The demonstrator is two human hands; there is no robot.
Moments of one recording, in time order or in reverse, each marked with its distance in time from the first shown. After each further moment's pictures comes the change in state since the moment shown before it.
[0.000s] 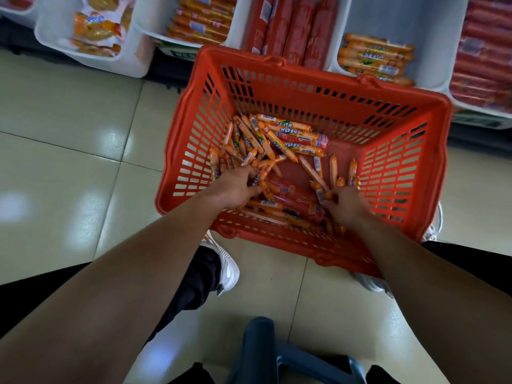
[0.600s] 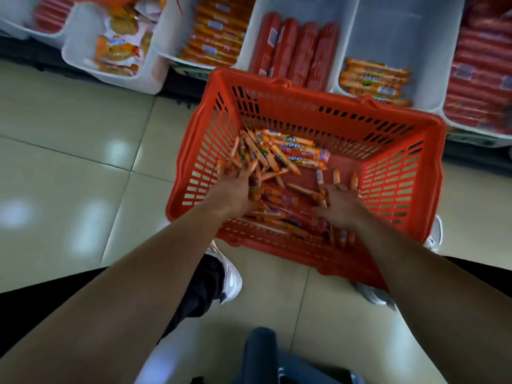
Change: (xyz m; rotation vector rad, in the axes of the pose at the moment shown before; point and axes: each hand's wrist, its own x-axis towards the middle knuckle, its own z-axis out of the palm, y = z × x) left_hand -0.011 -0.005 -0.013 0.213 0.060 0.020; right_hand 0.007 -0.033 -0.021 -0.284 -0.150 -0.069
